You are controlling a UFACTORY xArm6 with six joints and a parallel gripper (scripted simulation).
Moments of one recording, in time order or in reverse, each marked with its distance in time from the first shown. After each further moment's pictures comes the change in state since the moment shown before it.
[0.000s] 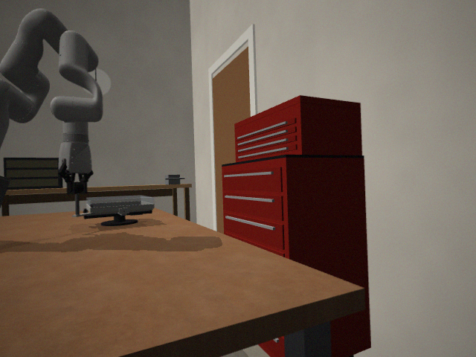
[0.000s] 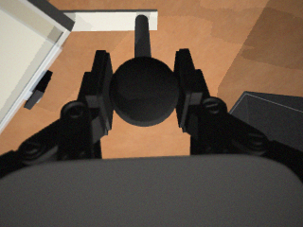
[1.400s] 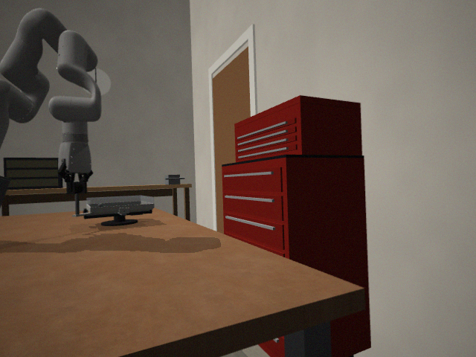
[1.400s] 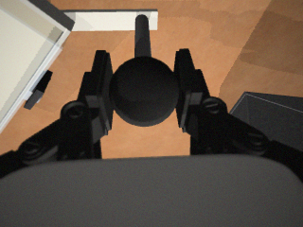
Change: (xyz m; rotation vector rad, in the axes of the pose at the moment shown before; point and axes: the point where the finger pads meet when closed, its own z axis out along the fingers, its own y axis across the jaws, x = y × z) arm -0.001 0.000 0.000 0.000 0.008 0.000
